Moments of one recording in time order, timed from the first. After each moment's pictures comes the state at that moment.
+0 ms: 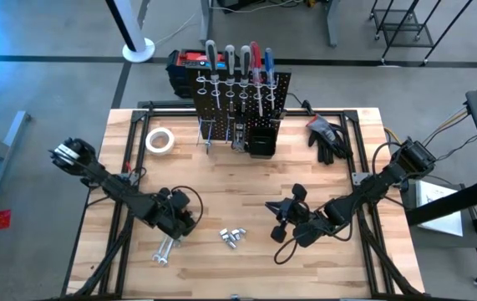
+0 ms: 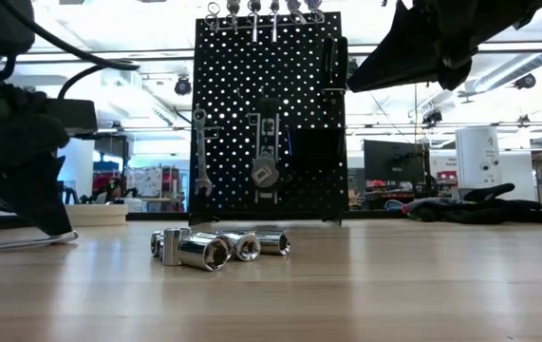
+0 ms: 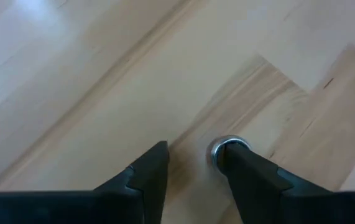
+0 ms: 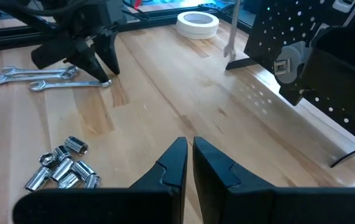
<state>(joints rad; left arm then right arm) -0.56 1.46 0.55 -0.41 -0.49 -1.26 0.57 1.56 0.84 0.00 0.91 0.58</state>
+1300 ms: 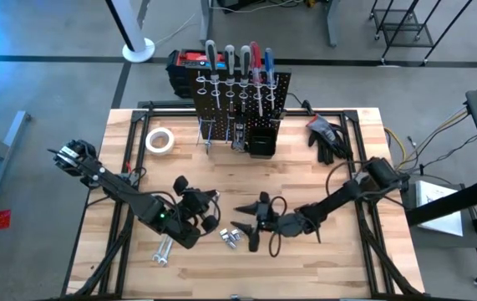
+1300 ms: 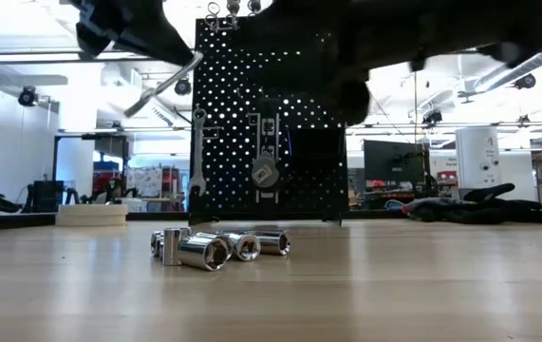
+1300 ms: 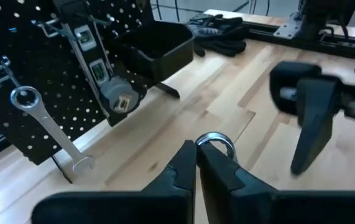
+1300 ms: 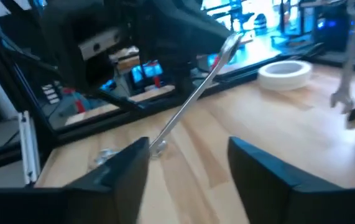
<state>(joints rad) -0.55 1.50 1.03 -0.51 -1.06 -0.84 0.44 1.96 0.91 0.93 0.62 0.34</state>
